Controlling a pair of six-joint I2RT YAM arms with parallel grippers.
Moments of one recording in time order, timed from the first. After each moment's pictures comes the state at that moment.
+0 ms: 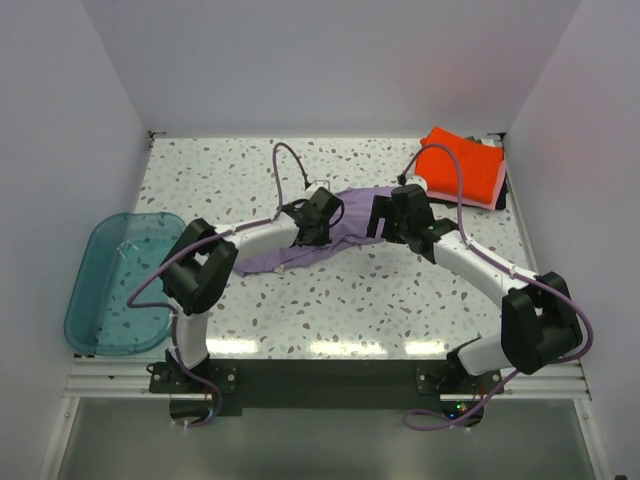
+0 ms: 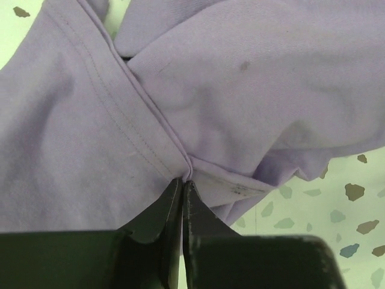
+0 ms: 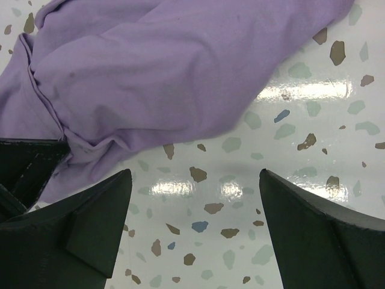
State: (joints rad) left arm -0.73 1.95 1.33 -0.37 -0.30 -0.62; right arm 0.45 1.43 0.92 -0.27 0.19 0.52
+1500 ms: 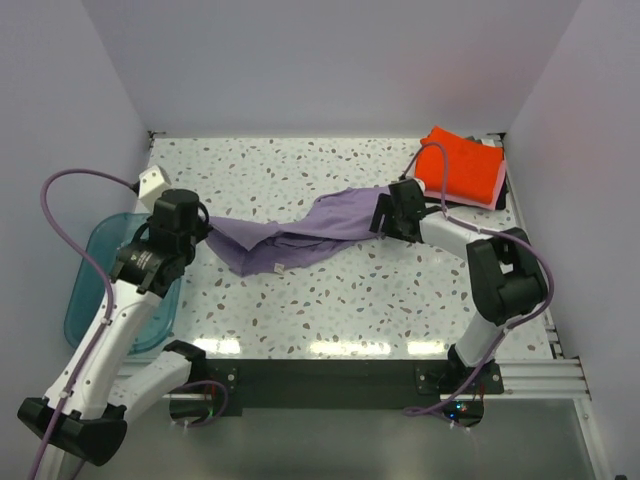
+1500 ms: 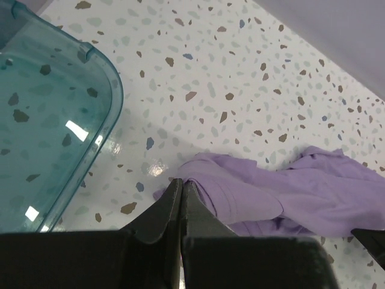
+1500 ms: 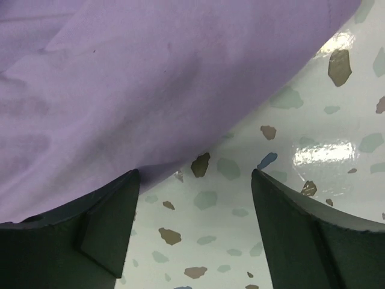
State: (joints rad) left arm -0.34 0.91 1.05 -0.77 -0.55 -0.74; right arm 0.35 1.73 1.02 -0.20 0.15 0.56
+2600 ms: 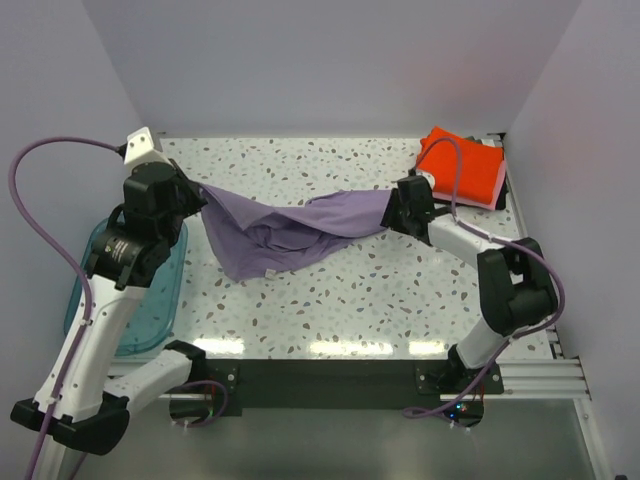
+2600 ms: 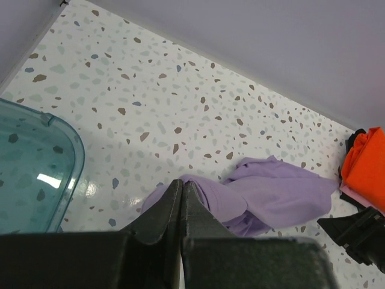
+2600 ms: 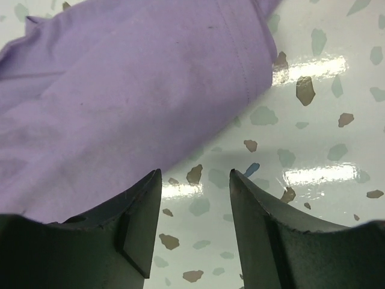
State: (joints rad) left arm -0.34 0.97 1.34 -0.76 -0.45 -0.58; right arm 0.32 1.64 0.99 -0.15 0.18 0.56
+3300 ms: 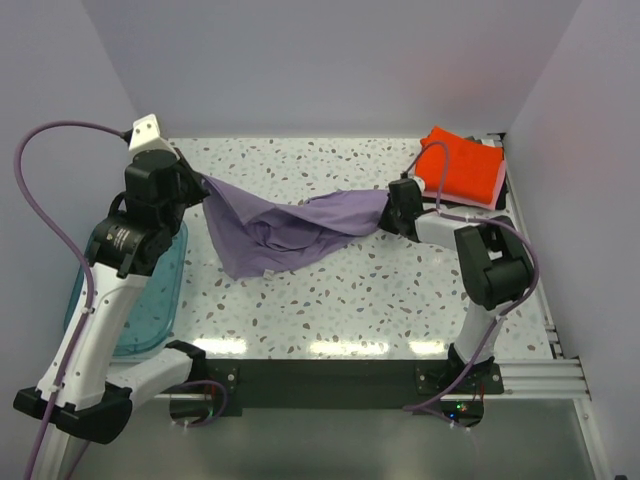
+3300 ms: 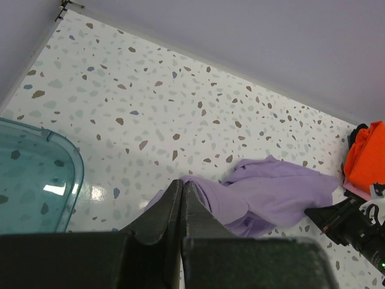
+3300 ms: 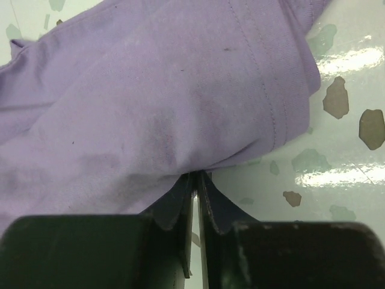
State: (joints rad) left arm -0.34 1.04 1.42 -0.76 -0.43 -0.51; right arm 0.32 1.85 1.02 0.02 0.14 0.62
